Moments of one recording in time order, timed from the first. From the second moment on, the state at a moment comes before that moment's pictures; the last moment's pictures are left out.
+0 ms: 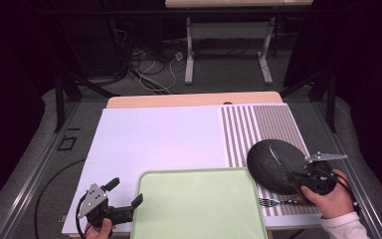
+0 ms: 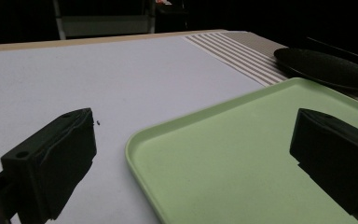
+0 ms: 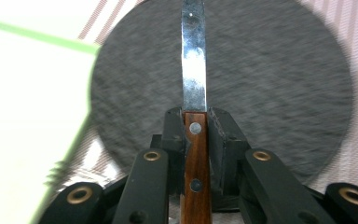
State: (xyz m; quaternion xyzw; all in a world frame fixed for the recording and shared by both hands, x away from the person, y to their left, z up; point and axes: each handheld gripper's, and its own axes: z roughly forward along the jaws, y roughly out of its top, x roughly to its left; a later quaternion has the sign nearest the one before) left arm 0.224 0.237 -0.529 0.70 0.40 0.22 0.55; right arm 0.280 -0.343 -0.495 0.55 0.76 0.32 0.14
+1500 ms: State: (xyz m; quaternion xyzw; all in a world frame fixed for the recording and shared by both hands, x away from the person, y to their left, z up) left arm 0.222 0.236 -0.527 0.71 0.39 0.22 0.55; right arm 0.226 -0.225 -0.525 0.44 0.83 0.34 0.06
